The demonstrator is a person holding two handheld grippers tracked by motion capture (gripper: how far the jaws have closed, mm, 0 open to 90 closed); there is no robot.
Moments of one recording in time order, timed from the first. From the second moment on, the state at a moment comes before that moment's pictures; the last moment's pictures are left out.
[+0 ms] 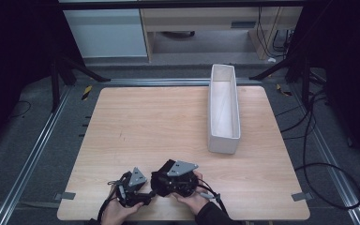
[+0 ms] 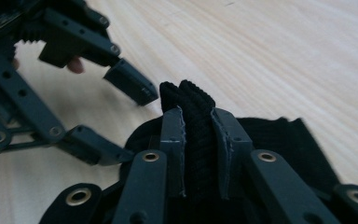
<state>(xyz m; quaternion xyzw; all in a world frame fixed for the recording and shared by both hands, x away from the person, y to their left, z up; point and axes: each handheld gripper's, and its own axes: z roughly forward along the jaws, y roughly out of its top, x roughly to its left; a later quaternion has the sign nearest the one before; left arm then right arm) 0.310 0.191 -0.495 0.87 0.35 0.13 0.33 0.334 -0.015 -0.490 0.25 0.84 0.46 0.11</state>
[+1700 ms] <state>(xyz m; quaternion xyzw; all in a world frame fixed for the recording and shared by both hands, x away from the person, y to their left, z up) 0.314 0.195 -0.476 0.84 0.37 0.16 0.36 0.354 -0.088 -0.486 0.36 0.81 0.45 0.13</state>
